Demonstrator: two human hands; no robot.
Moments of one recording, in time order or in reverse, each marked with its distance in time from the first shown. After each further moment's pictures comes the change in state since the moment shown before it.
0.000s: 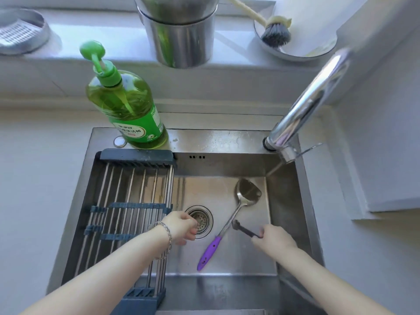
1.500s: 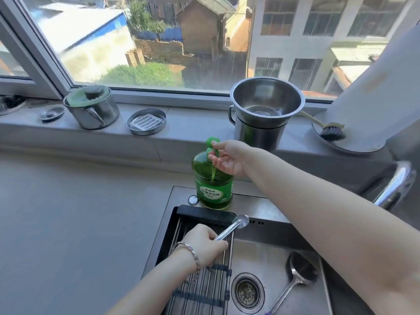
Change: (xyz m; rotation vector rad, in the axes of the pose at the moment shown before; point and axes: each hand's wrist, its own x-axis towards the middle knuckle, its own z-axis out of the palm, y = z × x) left_hand -0.107 0.030 -0.118 0.337 0.380 0.451; right_hand -0.079 -0.340 -0.193 1.142 -0.365 -0.379
